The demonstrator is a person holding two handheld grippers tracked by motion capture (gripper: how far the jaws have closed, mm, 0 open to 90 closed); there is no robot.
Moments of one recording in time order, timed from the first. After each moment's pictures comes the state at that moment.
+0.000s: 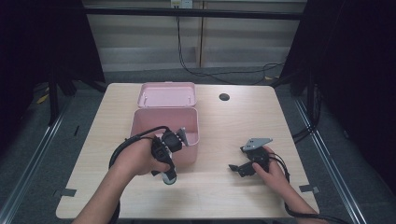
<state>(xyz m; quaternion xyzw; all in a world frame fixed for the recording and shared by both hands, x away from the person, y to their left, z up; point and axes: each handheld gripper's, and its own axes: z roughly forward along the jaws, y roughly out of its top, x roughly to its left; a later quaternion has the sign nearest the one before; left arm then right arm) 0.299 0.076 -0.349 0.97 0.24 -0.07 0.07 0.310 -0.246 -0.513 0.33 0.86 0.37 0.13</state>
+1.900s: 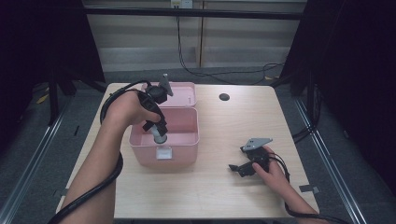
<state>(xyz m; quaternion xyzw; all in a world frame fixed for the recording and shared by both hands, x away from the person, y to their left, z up) 0.386 0.101 -0.286 0.92 0.37 -0.04 0.10 0.310 -0.246 -0.513 0.33 0.86 0.37 0.12</state>
